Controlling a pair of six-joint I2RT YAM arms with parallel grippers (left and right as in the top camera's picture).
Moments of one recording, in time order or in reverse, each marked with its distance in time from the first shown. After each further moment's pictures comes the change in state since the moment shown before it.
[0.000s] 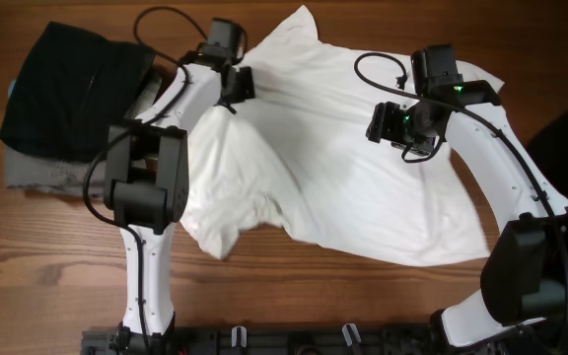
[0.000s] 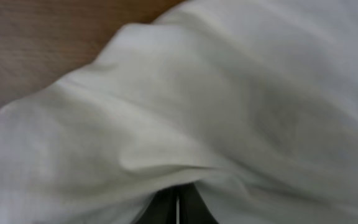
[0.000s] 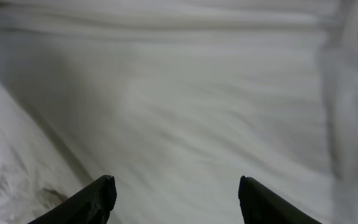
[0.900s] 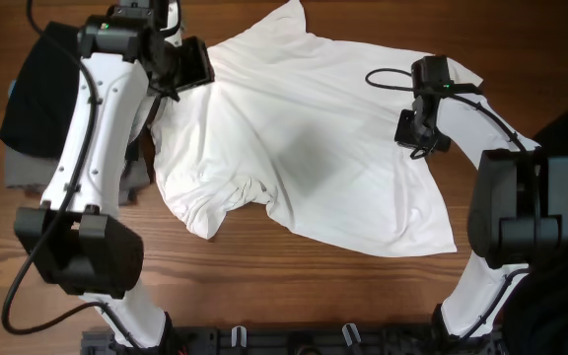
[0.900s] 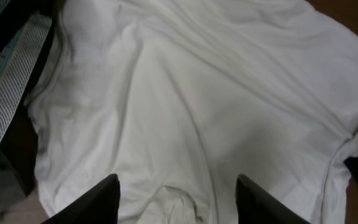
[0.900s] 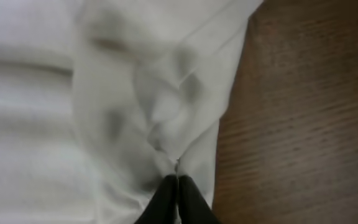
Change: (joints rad) left arm 0.107 -0.444 0.108 -0.626 0.155 -0.002; right arm -0.088 0.278 -0.005 0.164 0.387 -0.039
